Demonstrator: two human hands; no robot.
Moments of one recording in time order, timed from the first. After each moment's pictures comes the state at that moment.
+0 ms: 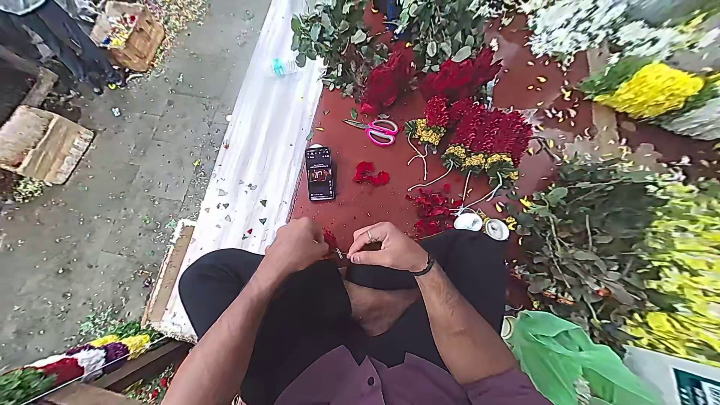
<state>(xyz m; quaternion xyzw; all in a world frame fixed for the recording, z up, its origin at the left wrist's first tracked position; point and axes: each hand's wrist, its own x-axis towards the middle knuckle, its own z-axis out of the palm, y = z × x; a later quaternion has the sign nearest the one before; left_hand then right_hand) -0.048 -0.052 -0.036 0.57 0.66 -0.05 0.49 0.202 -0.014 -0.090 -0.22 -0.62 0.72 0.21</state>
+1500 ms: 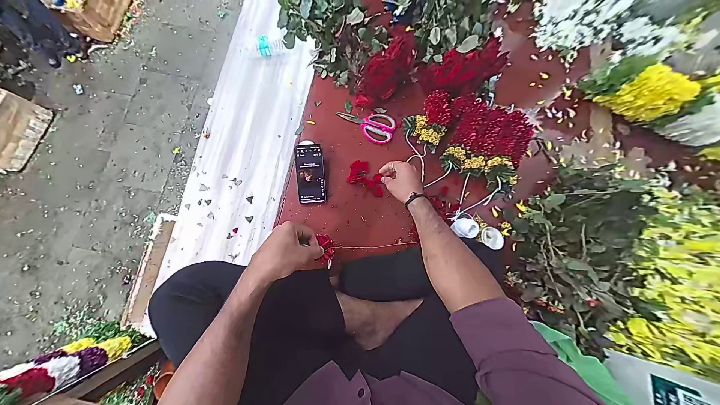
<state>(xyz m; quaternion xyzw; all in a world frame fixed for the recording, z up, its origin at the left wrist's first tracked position) -0.059 -0.040 -0.062 0.48 0.65 0.04 0.58 0.243 0.144 -0.241 -0.64 -0.69 0.34 0.03</state>
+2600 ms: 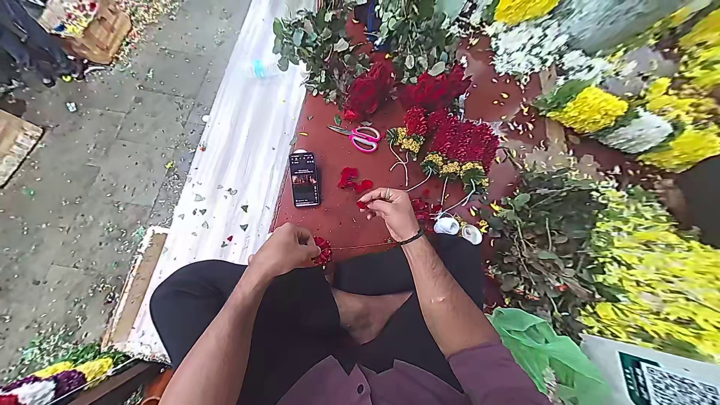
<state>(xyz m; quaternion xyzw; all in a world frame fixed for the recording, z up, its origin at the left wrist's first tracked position) -0.056 -0.049 -0.064 0.52 0.63 0.04 0.57 0.225 0.035 -0.127 -0.49 -0.50 0.63 0.32</state>
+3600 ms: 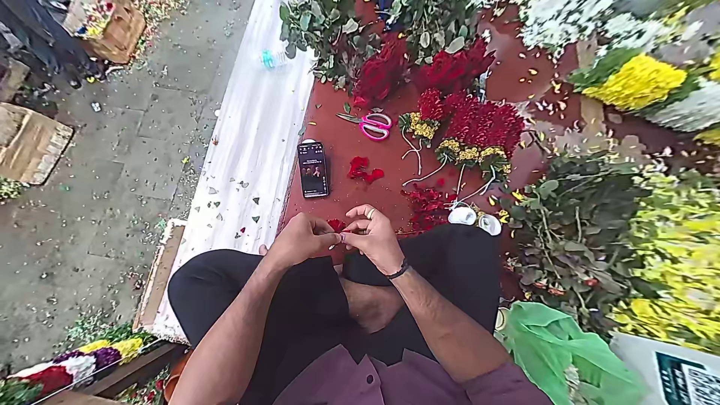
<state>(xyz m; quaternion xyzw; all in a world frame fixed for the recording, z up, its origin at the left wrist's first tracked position) -0.045 -0.055 -0.071 0.53 0.60 0.14 0.59 0.168 -0.042 -0.097 -0.52 -0.44 0.68 0.28</state>
